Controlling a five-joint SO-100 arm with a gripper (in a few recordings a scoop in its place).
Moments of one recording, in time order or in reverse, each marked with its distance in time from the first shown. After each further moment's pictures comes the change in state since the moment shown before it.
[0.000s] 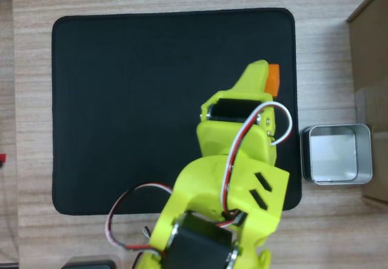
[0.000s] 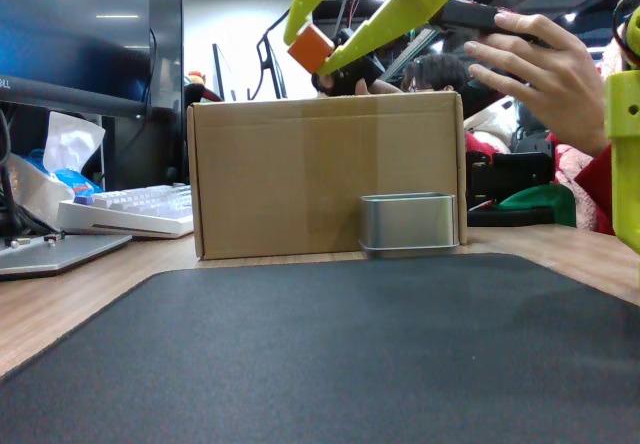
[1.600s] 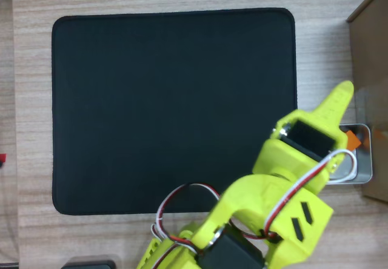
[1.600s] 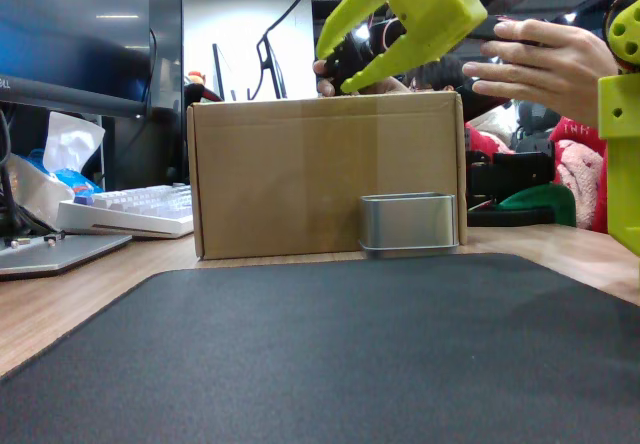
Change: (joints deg) arm 14.2 3.4 10.8 -18.3 10.9
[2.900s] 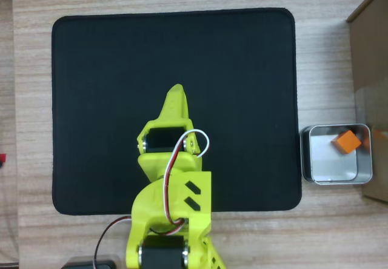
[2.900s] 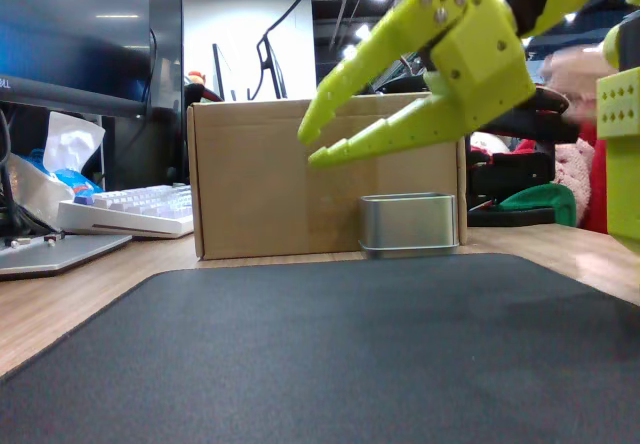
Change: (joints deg) arm -37.2 35.8 31.5 4.2 6.2
